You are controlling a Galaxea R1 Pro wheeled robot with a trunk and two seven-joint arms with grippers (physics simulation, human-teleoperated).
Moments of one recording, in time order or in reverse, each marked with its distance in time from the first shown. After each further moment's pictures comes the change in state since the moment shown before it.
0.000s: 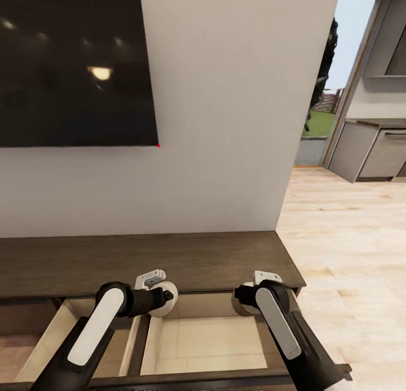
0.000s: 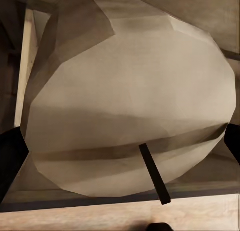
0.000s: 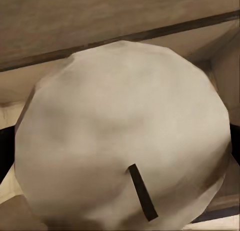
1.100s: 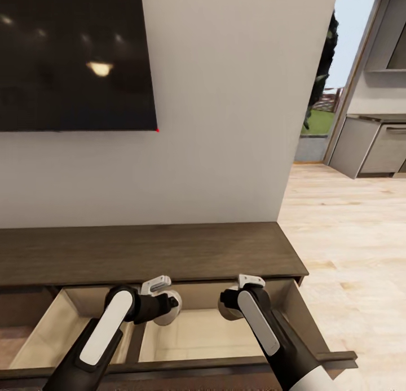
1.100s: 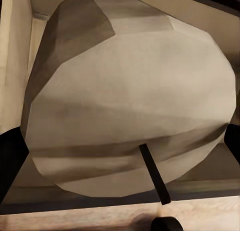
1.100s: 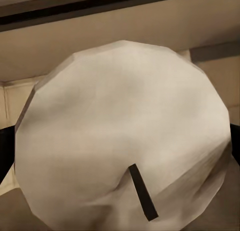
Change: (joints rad) left arm 0.000 -0.047 -0.001 0.074 -0.014 -0.003 0.011; right arm -0.051 0.046 0.090 0.181 0.015 -0.106 0.061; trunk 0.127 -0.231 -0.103
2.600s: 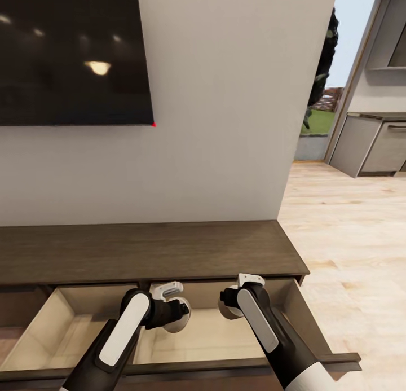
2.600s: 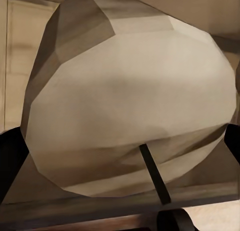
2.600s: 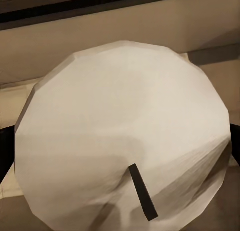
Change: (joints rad) left arm -0.011 -0.067 -0.048 0.078 -0.063 -0.004 -0.007; right arm -0.016 0.000 0.002 0.021 0.001 0.000 0.002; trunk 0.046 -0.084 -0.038
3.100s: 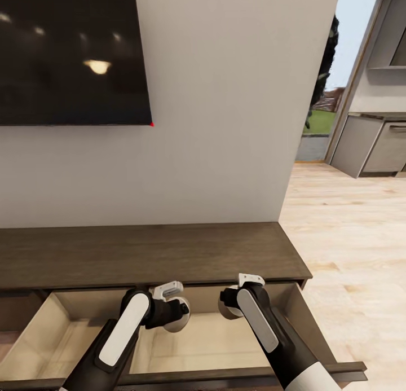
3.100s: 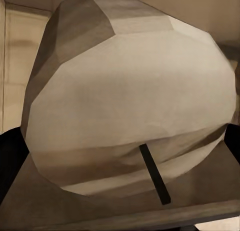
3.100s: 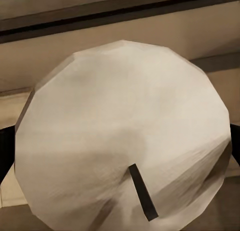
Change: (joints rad) left arm 0.000 0.000 0.000 -0.002 -0.001 0.001 0.000; right arm 0.000 0.000 0.001 0.000 -0.001 0.000 0.001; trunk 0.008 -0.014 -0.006
